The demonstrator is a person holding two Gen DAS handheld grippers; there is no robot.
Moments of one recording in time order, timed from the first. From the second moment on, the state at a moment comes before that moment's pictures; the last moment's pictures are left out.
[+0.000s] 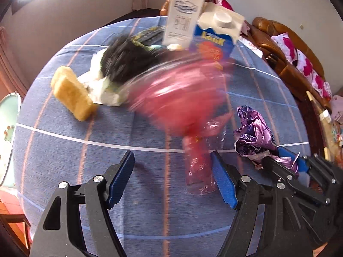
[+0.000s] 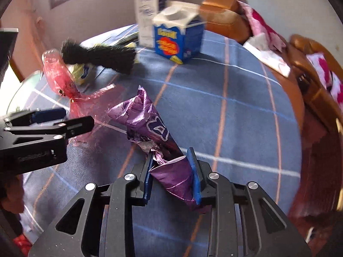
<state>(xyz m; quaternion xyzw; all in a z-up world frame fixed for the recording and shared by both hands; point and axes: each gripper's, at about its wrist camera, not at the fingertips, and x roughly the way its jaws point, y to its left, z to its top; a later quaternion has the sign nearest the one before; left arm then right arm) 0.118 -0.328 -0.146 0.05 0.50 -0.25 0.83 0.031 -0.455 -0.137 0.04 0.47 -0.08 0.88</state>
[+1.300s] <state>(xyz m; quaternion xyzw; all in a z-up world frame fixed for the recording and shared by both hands) 0.095 -0.182 -0.109 0.09 0.43 -0.23 0.87 0.001 -0.384 -0.098 0.12 0.38 -0.12 0.91</state>
